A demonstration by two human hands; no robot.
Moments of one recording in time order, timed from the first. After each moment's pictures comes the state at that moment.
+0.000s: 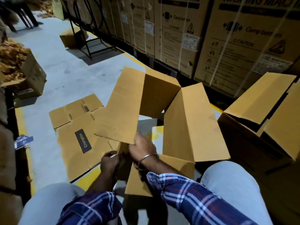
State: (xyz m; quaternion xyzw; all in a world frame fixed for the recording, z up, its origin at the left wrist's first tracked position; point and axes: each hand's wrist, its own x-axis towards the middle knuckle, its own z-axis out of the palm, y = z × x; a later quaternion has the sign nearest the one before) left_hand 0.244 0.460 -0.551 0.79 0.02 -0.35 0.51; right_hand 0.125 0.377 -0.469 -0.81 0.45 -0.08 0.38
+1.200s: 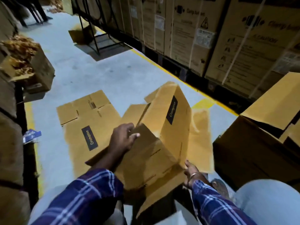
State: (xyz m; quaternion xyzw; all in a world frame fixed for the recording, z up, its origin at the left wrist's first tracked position) left_hand 0.283 0.410 -0.488 0.80 -0.50 -0.14 0.31; right_hand 0.017 0.313 -0.640 -0.14 0.63 -0.16 0.74
